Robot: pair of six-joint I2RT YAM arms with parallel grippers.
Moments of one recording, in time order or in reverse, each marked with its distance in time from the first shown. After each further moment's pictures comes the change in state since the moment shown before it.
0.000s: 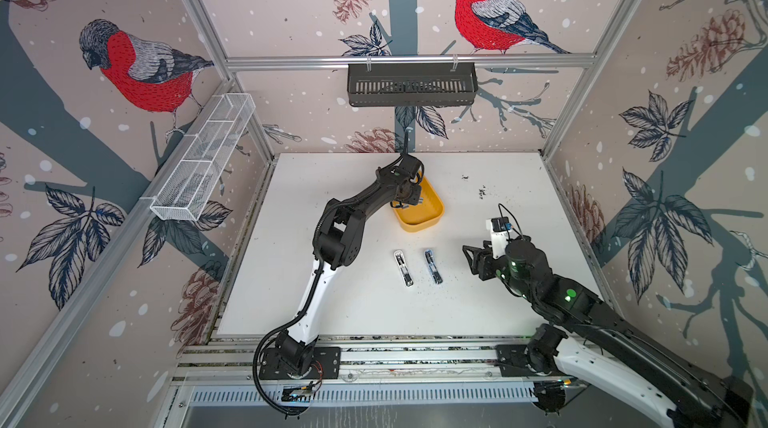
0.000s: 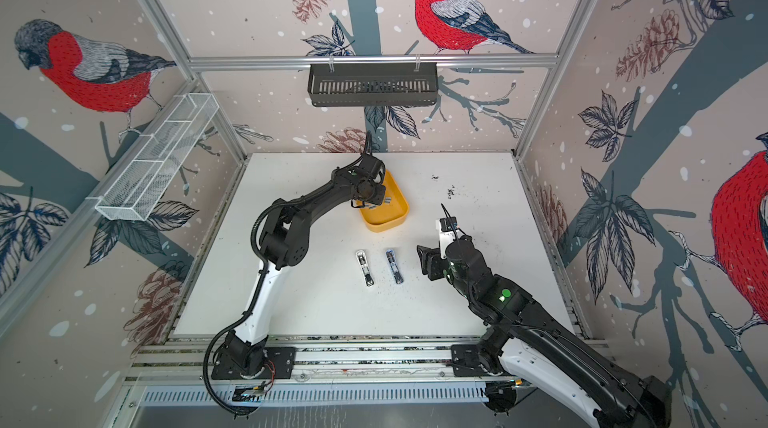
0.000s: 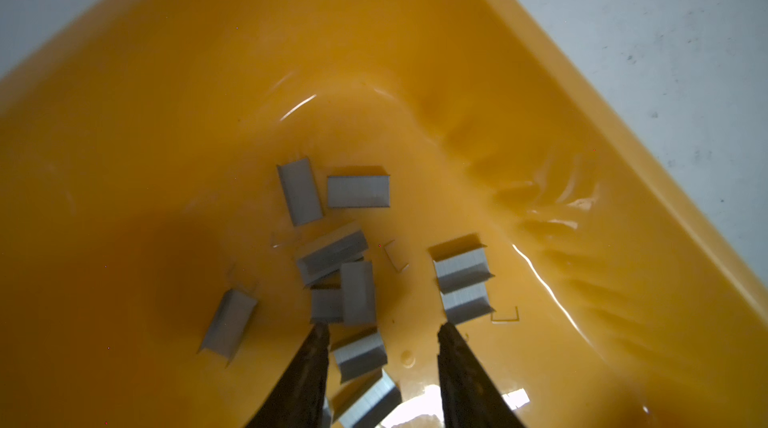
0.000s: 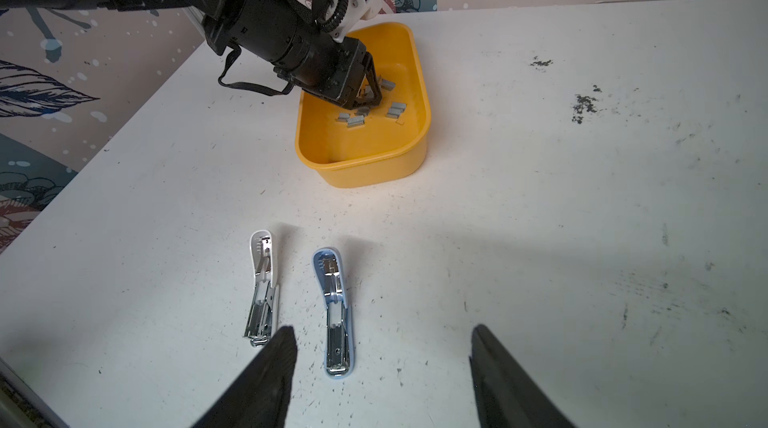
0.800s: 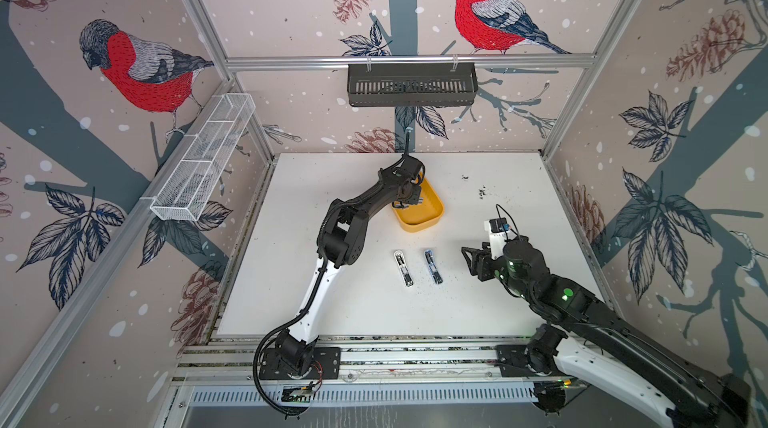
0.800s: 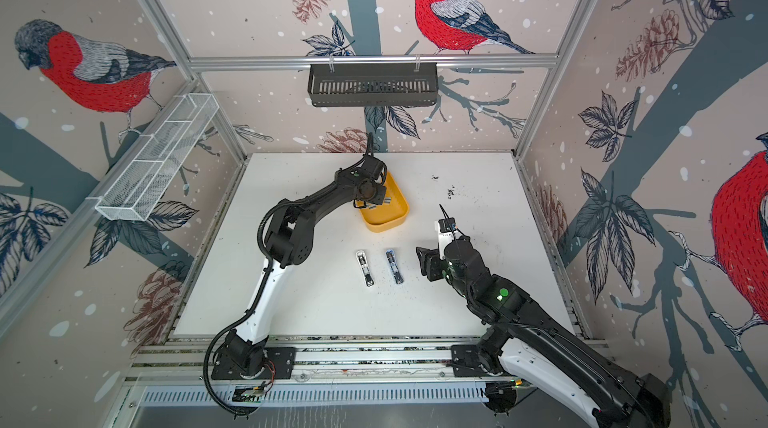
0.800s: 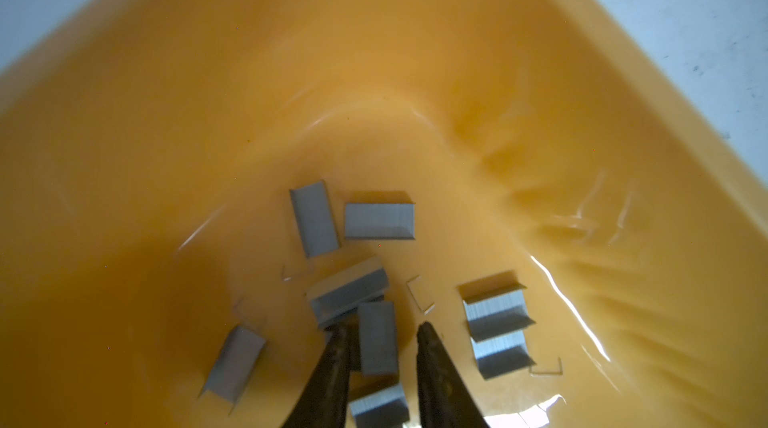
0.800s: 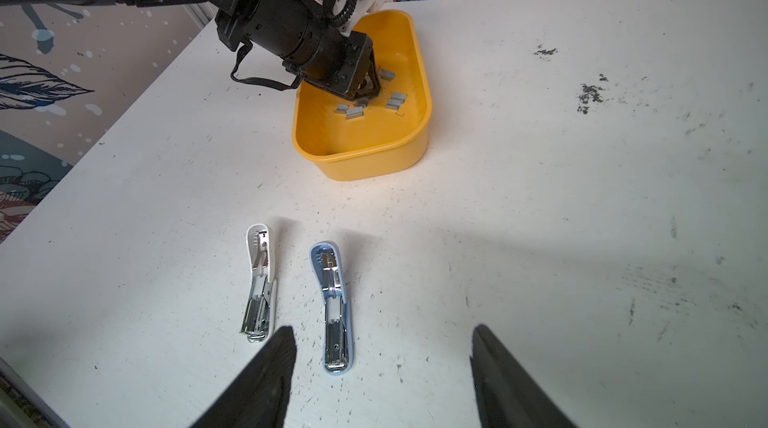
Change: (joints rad) left arm 0.000 0.051 0.045 0.001 -0.050 0.004; right arm -0.010 0.010 -0.013 0.016 -0.008 0.003
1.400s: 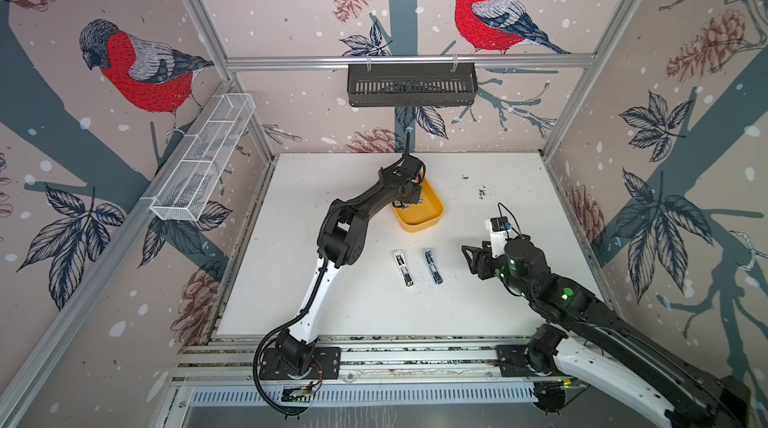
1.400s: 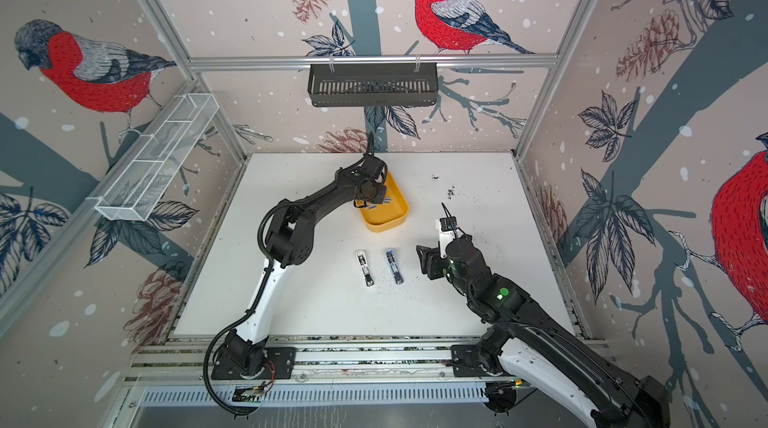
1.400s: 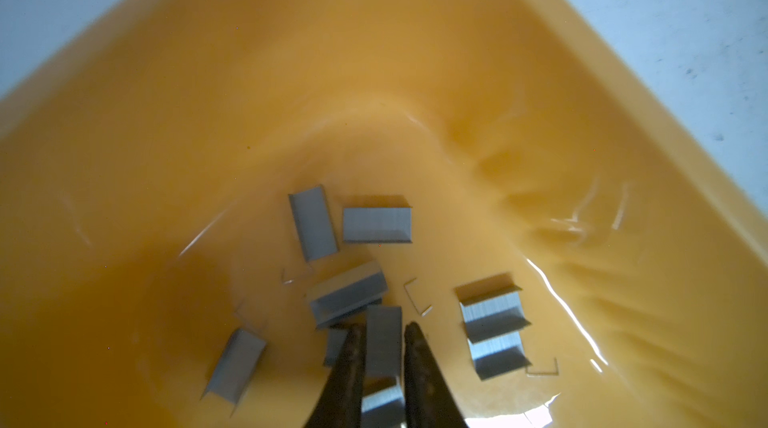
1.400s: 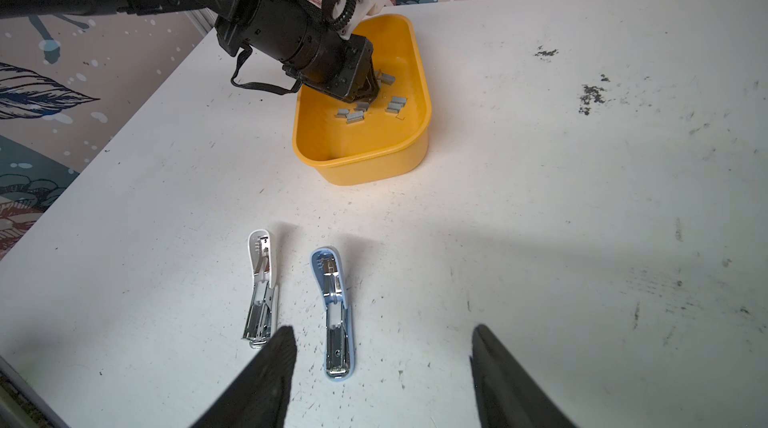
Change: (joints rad) left arm -0.001 0.005 0.018 -0.013 -0.002 0.008; right arm -0.025 0.002 -0.005 0.016 -0.026 0.000
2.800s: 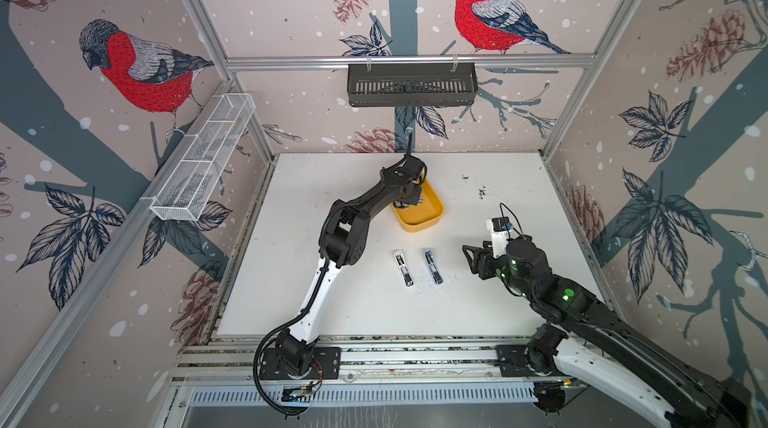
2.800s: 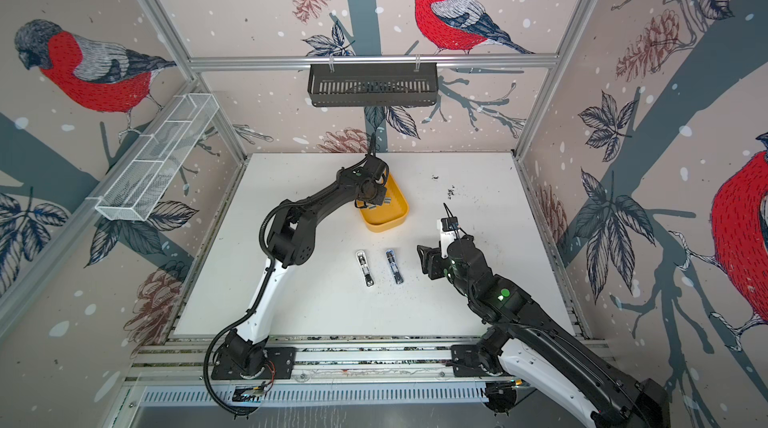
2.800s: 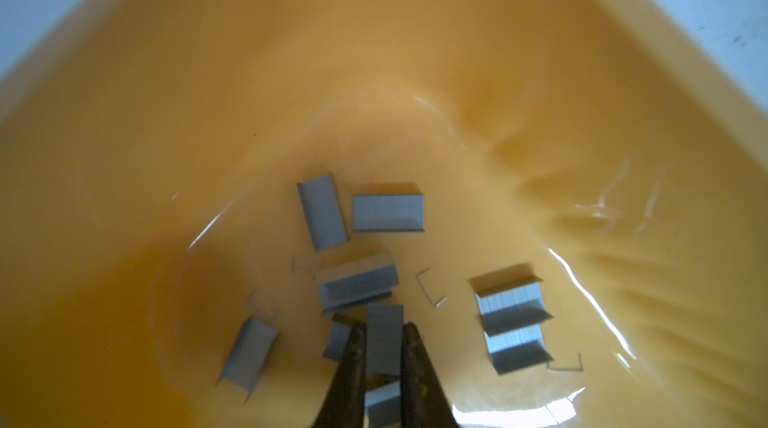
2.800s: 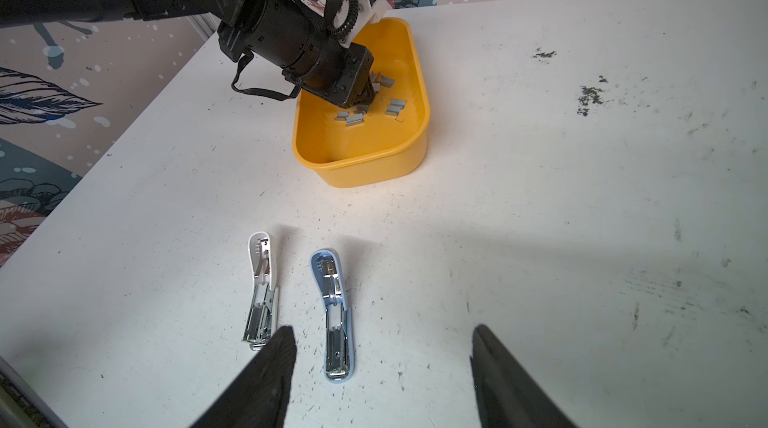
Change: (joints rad) left arm -0.007 0.005 0.028 -0.052 -0.043 0.025; right arm -0.008 -0.014 -0.008 0.005 -0.007 0.000
